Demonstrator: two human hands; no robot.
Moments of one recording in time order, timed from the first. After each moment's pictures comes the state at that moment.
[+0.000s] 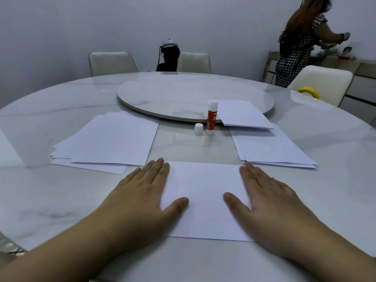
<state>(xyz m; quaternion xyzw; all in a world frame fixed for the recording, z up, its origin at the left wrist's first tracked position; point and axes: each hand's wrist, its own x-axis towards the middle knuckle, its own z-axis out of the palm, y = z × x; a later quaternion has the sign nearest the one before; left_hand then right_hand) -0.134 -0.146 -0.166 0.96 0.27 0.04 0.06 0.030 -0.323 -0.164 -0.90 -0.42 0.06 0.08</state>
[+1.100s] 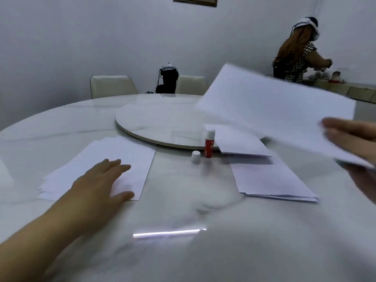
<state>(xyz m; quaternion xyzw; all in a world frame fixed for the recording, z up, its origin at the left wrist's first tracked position) -0.136 -0.051 -0.151 0.92 0.33 0.19 0.07 0.126 -0.354 -0.057 -0.64 -0.29 0.05 0.71</state>
